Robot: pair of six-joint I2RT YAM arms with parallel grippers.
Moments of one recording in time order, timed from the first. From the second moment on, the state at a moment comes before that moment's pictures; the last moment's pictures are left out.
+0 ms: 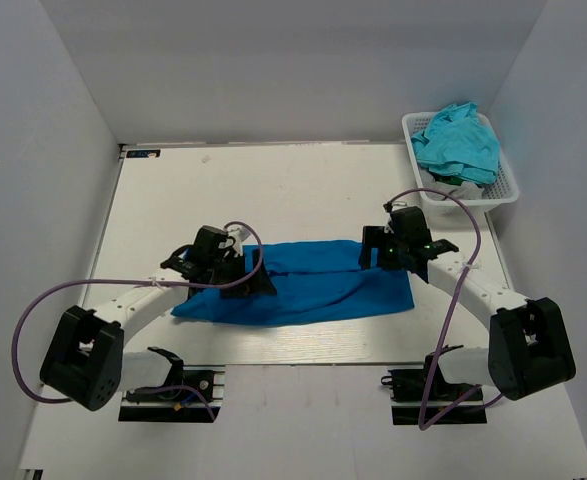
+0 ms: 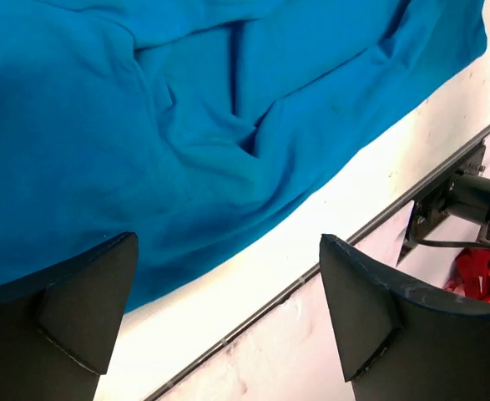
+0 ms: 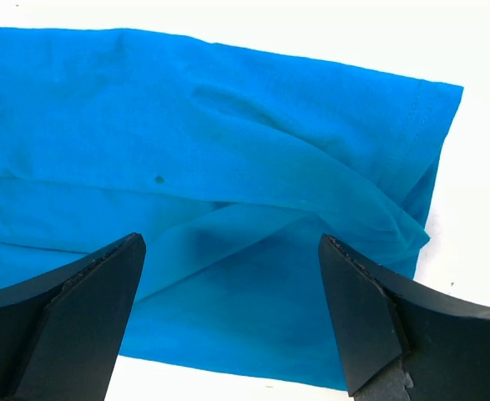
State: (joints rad) left arm -0.45 1.25 0.63 -0.29 0.46 -0.53; right arm 0.37 1.29 0.73 -0.33 -0.05 0.29
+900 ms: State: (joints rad) left arm -0.39 1.59 0.92 -0.59 -0.09 -0.88; right arm 0.37 1.57 0.85 -0.30 -0.04 0.30
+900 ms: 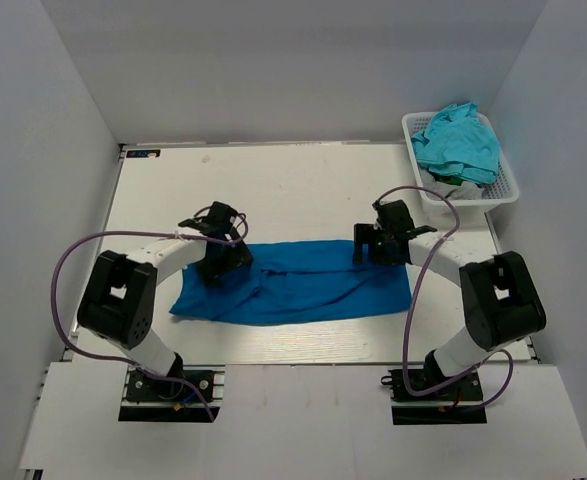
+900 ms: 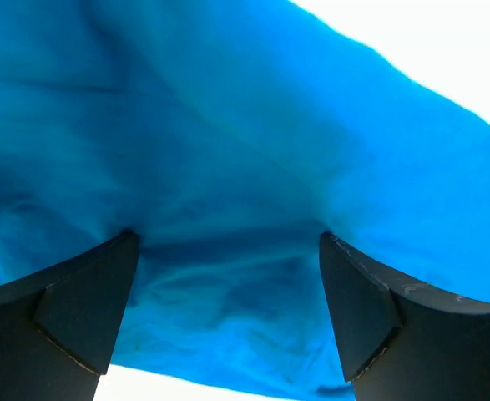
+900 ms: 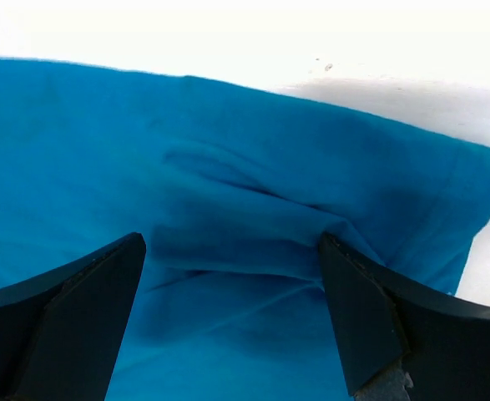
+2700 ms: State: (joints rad) left arm -0.25 2.55 2.29 0.04 0.25 -0.74; right arm 1.10 1.55 1.09 -0.37 -0.54 0.12
